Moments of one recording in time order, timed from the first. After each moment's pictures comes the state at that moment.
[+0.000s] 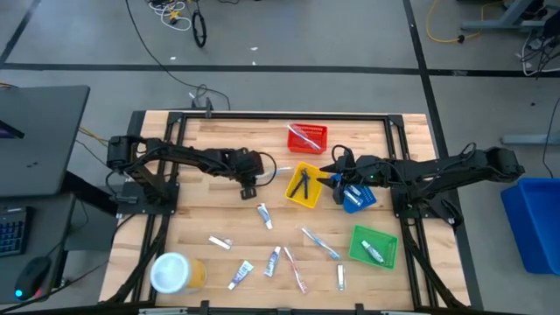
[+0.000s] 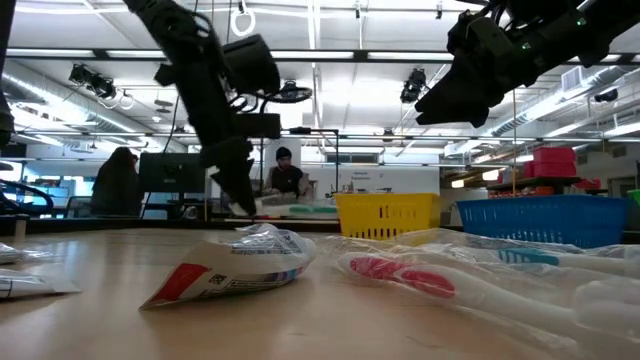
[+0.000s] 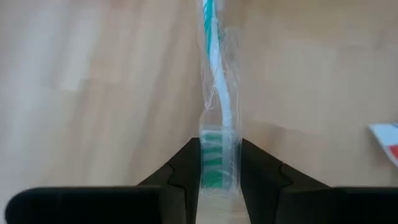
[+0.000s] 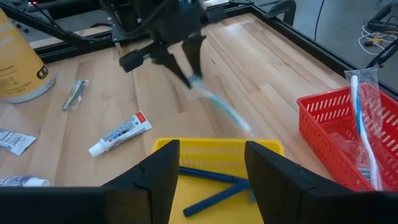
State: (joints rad) left arm 0.18 1.62 0.88 -0.33 -0.18 0.01; right arm -0.01 1.05 0.52 0.08 0.20 0.23
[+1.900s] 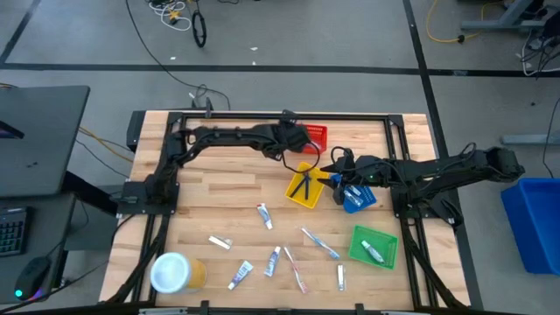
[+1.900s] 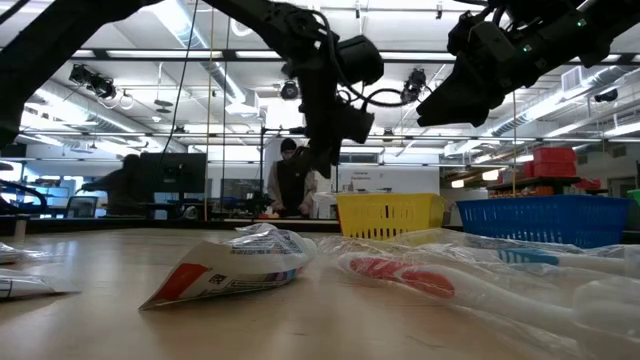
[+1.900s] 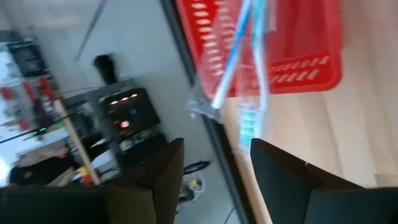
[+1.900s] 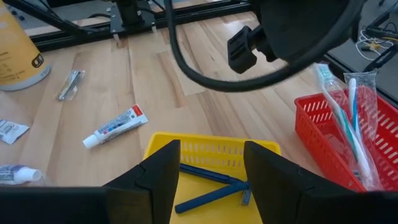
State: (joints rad) left arm 0.25 2.13 1.75 -0.65 -0.74 0.85; right arm -0.01 1.05 0.52 0.06 0.20 0.19
